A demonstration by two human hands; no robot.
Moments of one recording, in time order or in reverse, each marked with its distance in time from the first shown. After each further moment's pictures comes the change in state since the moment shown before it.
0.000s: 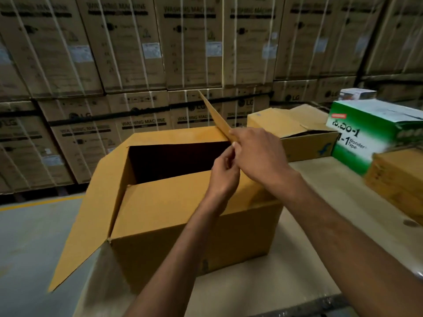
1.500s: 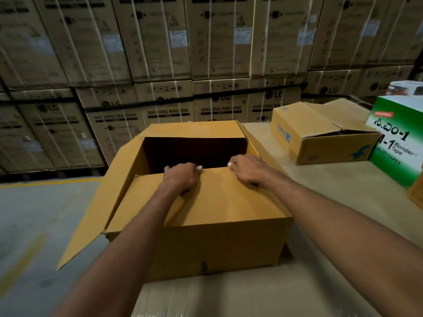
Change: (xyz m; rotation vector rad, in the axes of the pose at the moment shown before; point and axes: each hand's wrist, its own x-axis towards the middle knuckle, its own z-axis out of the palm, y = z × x) left_hand 0.058 -0.069 -0.113 1.202 -0.063 -0.378; right_hand 0.054 0.055 0.158 0.172 -0.672 -0.058
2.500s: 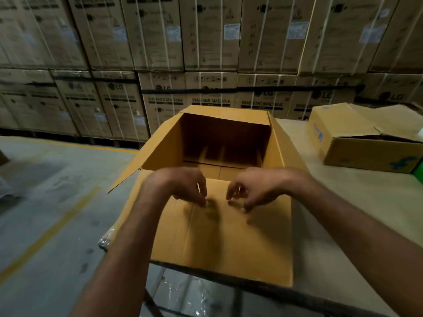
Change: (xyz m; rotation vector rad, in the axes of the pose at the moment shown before) left_hand -0.212 0.055 -0.052 -0.040 -0.464 -0.076; right_hand -0.181 -0.038 -0.045 -0.113 -0.556 -0.490
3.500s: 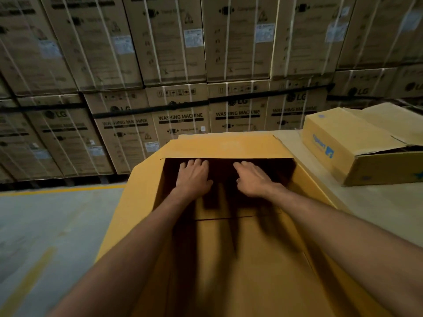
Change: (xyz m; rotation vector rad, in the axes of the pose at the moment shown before) left_hand 0.366 -0.115 -0.146 0.381 0.562 0.157; right_hand 0.328 0.160 -0.097 0.084 0.586 0.442
